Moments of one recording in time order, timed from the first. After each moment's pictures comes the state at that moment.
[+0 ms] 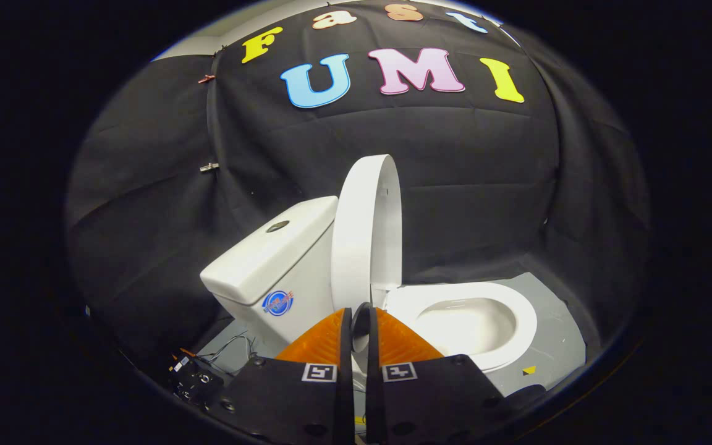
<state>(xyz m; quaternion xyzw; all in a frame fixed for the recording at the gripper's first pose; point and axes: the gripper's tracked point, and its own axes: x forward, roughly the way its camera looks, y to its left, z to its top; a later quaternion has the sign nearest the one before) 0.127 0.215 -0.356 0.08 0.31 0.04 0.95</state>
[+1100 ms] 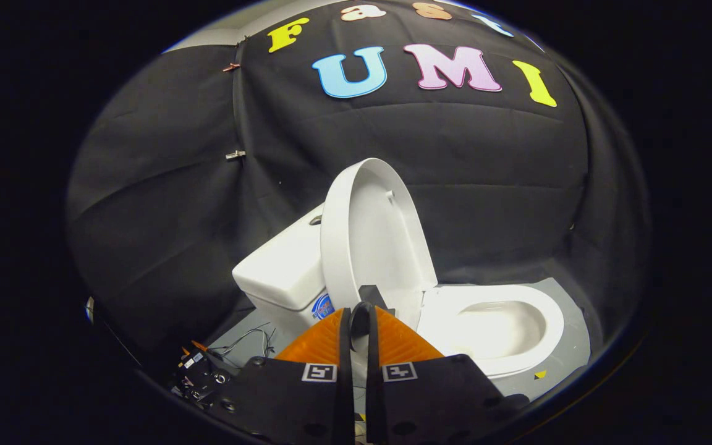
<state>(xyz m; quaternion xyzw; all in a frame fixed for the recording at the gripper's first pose) 0.136 0.279 -0.366 0.06 0.32 0.08 0.94</state>
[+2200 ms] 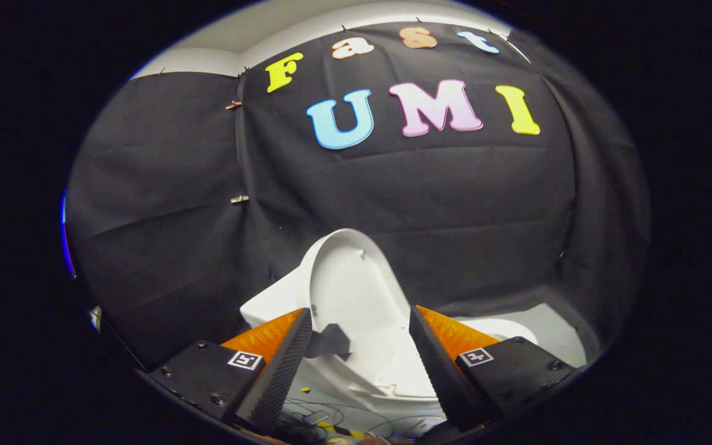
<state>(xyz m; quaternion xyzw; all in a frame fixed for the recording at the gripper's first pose) 0.126 0.181 -0.254 0.06 0.20 0.07 0.98</state>
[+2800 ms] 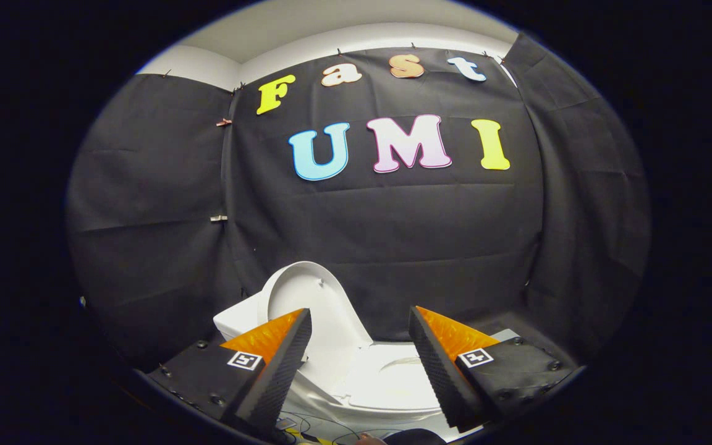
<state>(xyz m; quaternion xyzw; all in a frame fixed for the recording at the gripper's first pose) 0.104 0.126 -0.212 0.04 0.15 0.03 0.99</state>
